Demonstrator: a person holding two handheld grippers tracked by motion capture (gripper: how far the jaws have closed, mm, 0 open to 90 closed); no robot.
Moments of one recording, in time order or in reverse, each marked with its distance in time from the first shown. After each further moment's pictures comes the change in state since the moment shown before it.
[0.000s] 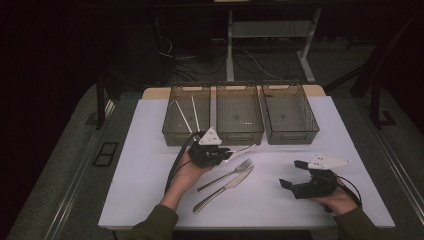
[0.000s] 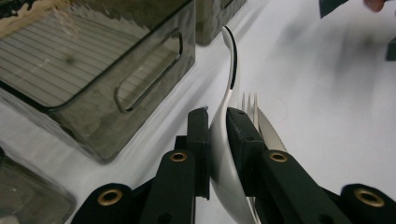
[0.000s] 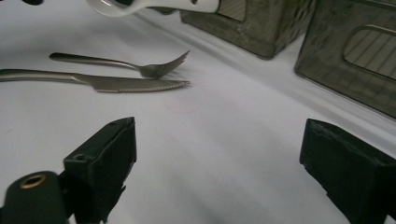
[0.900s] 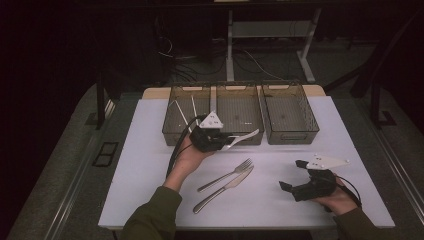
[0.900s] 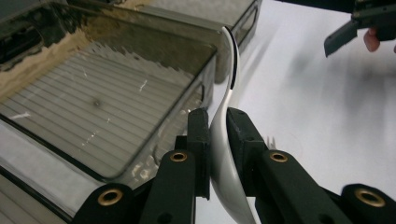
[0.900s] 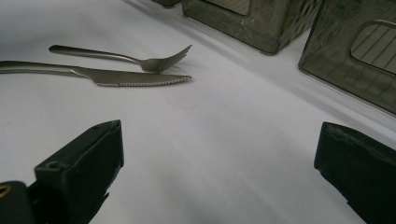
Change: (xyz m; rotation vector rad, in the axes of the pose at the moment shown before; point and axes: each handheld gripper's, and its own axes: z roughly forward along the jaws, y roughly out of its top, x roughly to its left) left arm 0.024 0.039 -0.003 -0.034 0.007 0.046; right arm 0.000 0.000 0.002 0.023 0.017 -0.011
